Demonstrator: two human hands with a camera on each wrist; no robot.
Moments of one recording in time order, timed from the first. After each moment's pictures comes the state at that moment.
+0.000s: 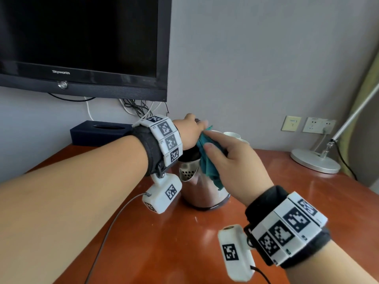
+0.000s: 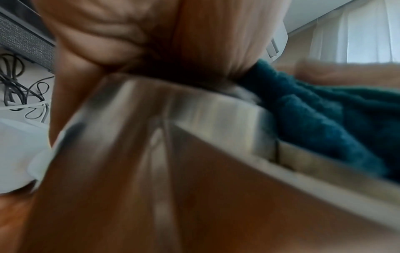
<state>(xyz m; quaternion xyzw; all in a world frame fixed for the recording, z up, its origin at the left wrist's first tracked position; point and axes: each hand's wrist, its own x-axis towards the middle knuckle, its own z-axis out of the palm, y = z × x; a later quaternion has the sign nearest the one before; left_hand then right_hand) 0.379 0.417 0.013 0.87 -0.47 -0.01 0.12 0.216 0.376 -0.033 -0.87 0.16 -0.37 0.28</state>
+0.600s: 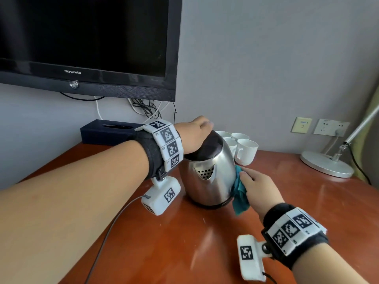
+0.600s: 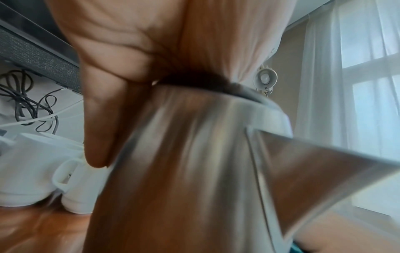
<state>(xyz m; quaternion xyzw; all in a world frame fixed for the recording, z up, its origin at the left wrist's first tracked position) 0.389 0.429 0.005 0.86 -0.46 -0.06 0.22 0.214 0.312 -0.107 -0.78 0.34 -0.35 0.39</state>
